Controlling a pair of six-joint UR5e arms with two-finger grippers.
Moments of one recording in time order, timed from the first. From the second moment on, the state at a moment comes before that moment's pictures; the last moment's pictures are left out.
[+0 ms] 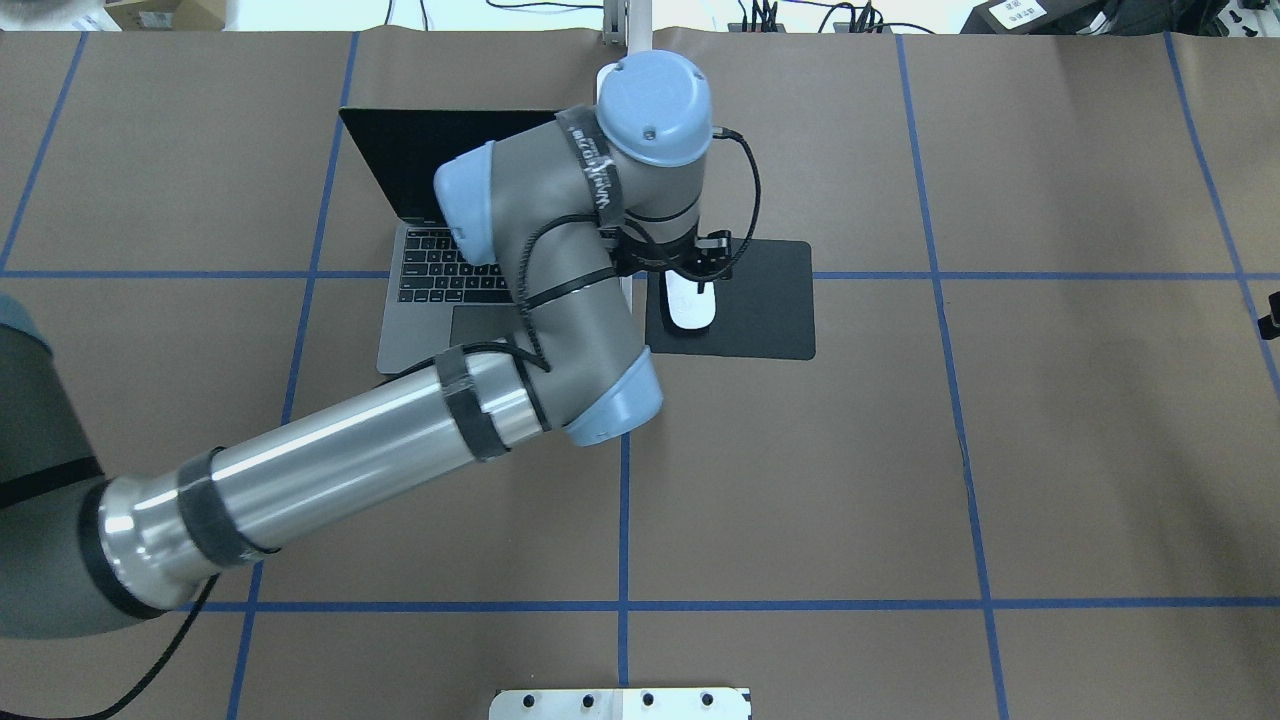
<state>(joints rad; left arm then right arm) -0.61 -2.58 -1.33 -1.59 -1.94 -1.09 1.28 -1.73 1.95 -1.51 2.25 0.48</state>
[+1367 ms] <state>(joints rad) -1.39 -1.61 -1.90 -1.46 -2.29 0.04 1.61 -1.92 1.91 -1.51 2.32 -0.07</state>
